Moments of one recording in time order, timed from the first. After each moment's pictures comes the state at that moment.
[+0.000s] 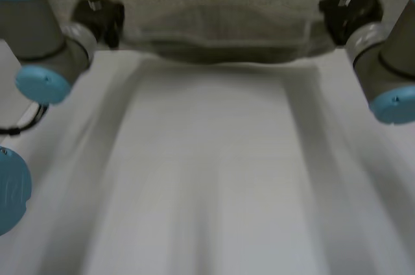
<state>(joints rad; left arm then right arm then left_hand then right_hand) 4.42 -2.50 -0.31 2.83 -1.50 3.40 1.88 -0.99 0.91 -0.04 1.56 2.38 1.42 1.49 1.55 1.52 1.47 1.34 1.33 1.34 1.33 1.14</state>
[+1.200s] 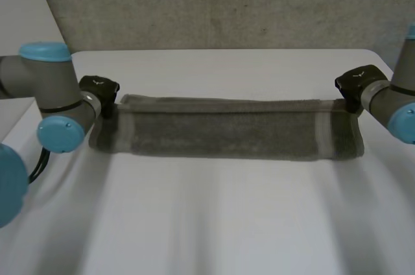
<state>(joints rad) 4.46 -2.51 -0.77 2.92 -1.64 3.59 1.72 -0.75 0.82 0.31 1.54 2.51 1.42 1.49 1.55 1.52 1.47 1.34 1.33 1.34 1.33 1.14</state>
